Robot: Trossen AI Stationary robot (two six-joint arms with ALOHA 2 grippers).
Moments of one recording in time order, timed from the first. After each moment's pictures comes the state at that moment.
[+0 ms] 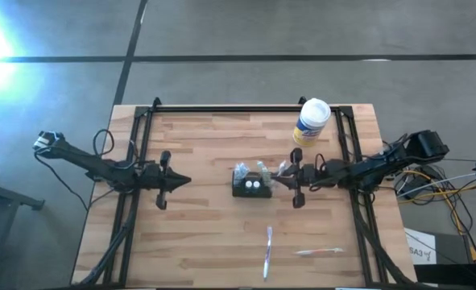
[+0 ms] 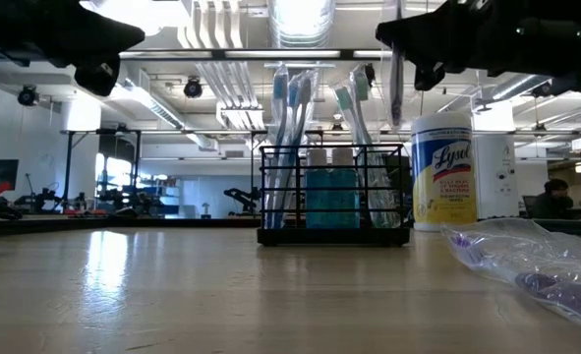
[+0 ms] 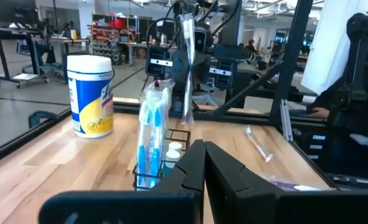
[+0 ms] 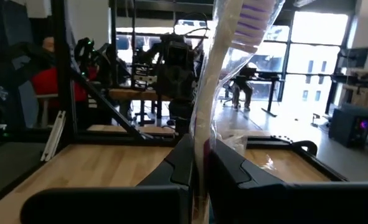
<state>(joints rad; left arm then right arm) -0.37 0.49 0.18 0.37 -0.39 -0.11 0.16 1.29 0.29 1.14 0.18 -0.04</state>
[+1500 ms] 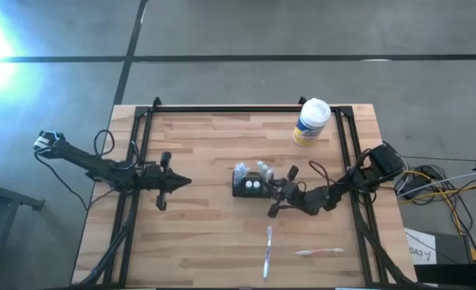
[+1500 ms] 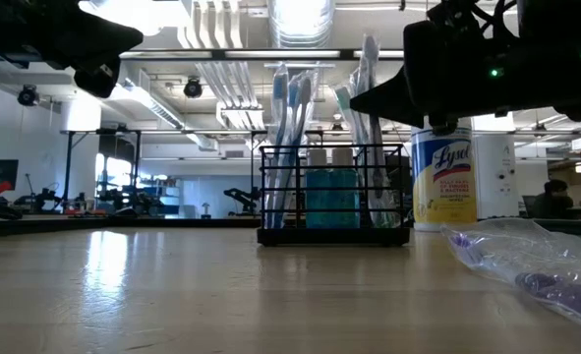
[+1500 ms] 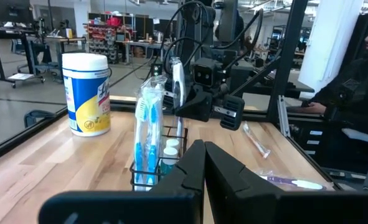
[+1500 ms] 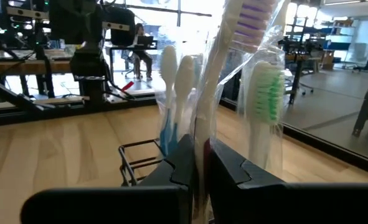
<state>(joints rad) -0.37 0.49 0.17 0.36 -0.38 -0.10 0.40 1.83 0.47 1.40 0.92 -0.03</state>
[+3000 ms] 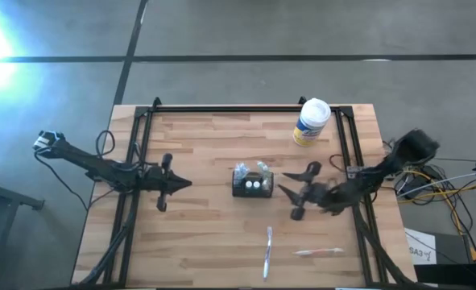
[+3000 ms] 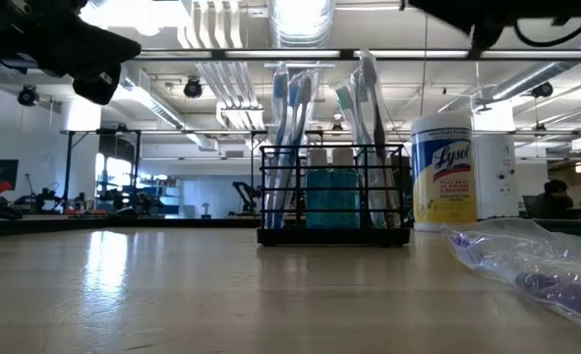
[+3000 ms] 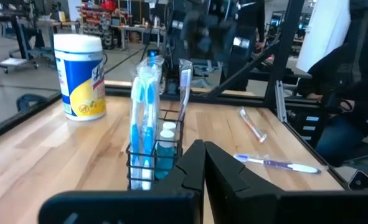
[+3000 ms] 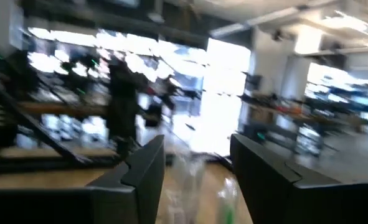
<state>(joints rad) -0.37 0.50 0.17 0.31 -0.36 -0.13 0.56 1.39 0.37 1.39 0.90 -0.37</state>
